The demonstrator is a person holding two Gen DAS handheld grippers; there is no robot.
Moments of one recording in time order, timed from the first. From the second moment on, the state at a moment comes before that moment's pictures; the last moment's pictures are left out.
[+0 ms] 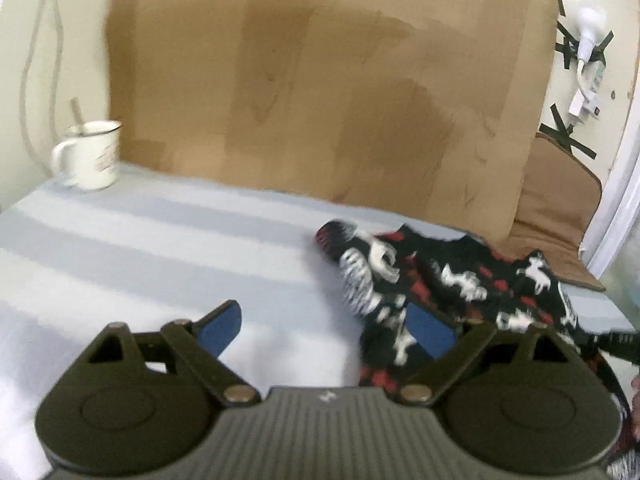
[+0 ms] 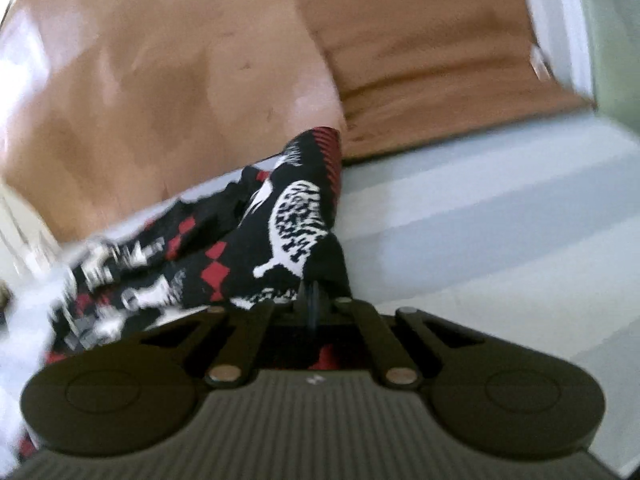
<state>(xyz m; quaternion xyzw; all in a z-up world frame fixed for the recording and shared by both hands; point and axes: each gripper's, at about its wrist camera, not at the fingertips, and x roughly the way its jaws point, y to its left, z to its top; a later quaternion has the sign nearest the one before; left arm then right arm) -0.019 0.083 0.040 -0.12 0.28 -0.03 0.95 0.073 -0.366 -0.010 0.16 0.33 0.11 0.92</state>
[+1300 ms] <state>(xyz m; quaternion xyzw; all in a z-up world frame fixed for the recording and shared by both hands) -0.163 0.079 0.020 -0.22 0.38 -0.20 0.88 -0.128 -0.425 0.023 0.26 0.32 0.32 0.85</state>
